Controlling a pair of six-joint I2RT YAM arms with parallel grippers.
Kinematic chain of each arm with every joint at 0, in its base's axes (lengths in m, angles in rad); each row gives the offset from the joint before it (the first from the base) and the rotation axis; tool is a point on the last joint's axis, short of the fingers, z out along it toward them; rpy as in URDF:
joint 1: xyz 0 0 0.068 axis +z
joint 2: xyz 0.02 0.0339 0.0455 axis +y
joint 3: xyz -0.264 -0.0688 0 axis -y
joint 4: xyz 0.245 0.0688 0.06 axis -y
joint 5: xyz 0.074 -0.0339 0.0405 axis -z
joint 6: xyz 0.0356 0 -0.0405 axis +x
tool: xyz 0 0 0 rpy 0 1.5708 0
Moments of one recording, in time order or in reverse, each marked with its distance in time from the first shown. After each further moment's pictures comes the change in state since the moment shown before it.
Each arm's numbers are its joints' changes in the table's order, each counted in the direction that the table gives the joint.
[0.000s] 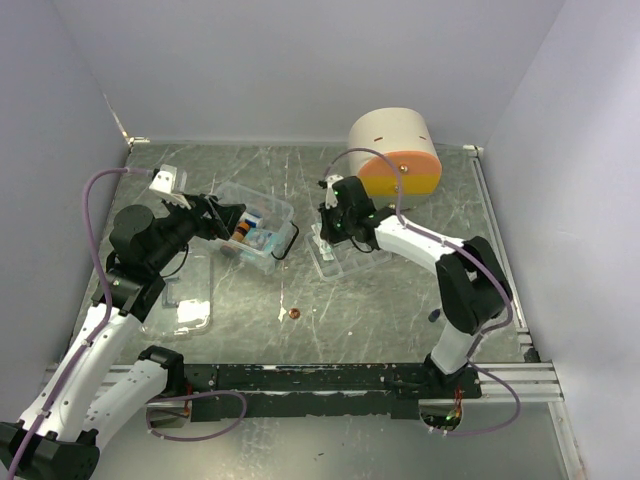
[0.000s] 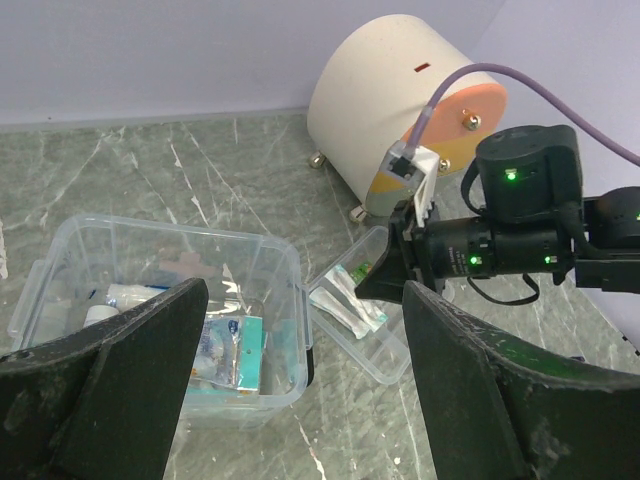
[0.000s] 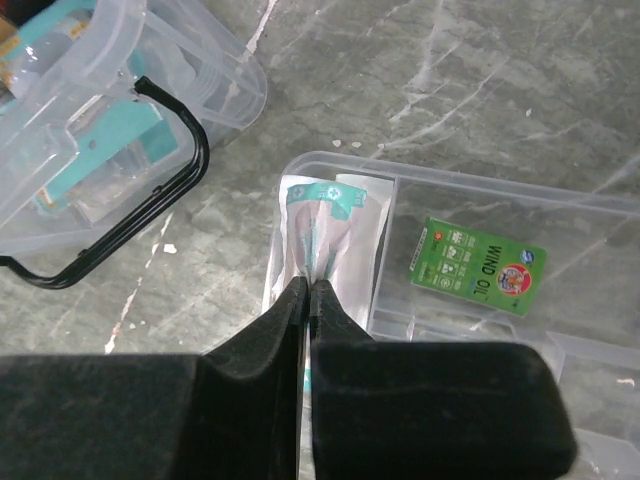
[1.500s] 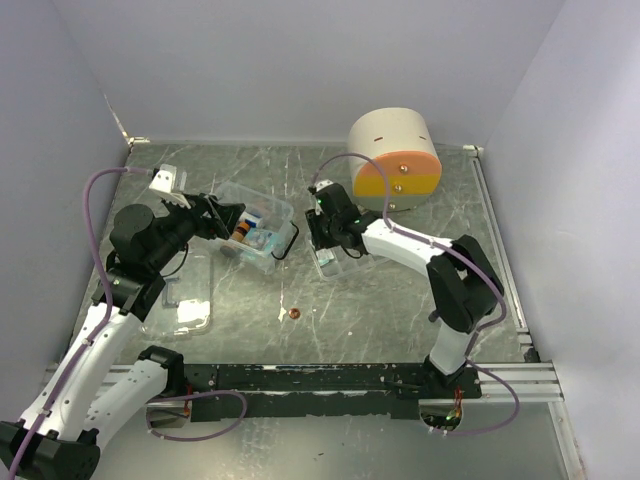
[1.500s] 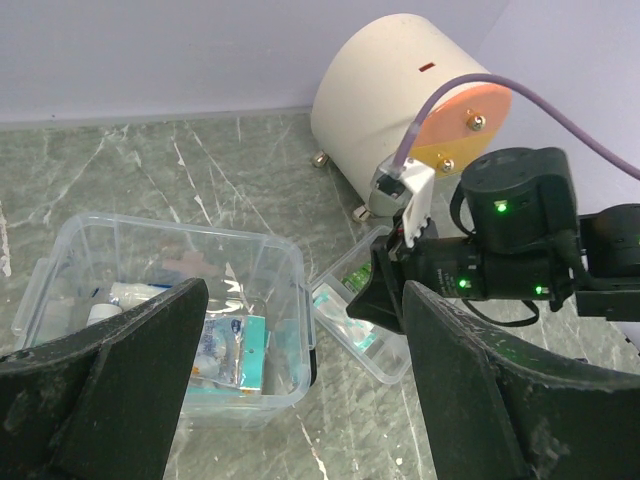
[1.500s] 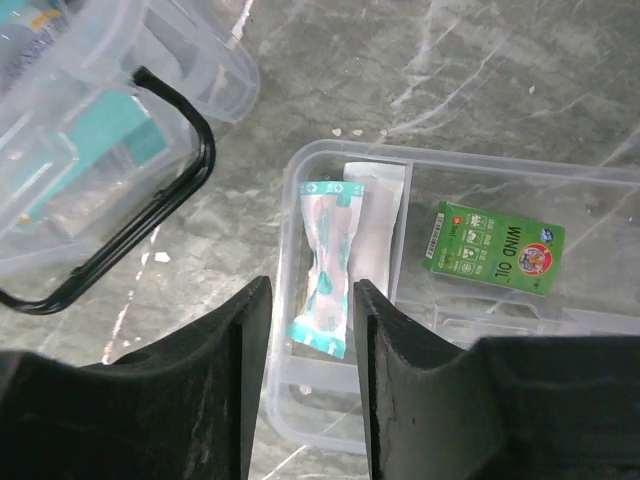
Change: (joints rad) left arm 0.006 0.004 0.000 0.000 0.000 0.000; right arm 0.095 0.069 0.041 -0.045 0.176 0.028
